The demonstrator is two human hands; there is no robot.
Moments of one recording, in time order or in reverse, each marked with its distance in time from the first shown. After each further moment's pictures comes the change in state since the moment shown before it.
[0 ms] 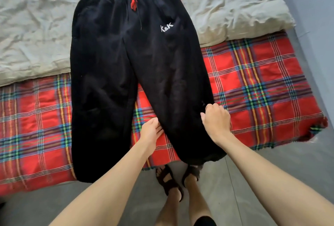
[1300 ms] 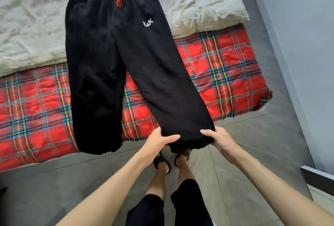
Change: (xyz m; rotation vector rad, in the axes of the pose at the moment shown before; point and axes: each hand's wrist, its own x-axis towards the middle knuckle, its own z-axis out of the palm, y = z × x) left_hand -0.180 -0.050 0.020 0.332 -0.439 0.101; right_hand -0.185 0.085 -0.084 1.365 -0.562 0.462
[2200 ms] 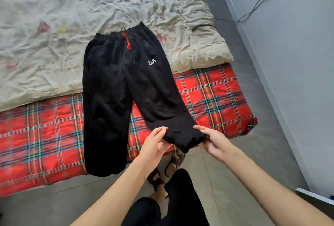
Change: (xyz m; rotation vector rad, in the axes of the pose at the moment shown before) left_hand -0.045 0.113 0.010 -0.610 0.141 -0.018; right_hand -0.047 -0.127 0.036 0.495 0.048 0.121
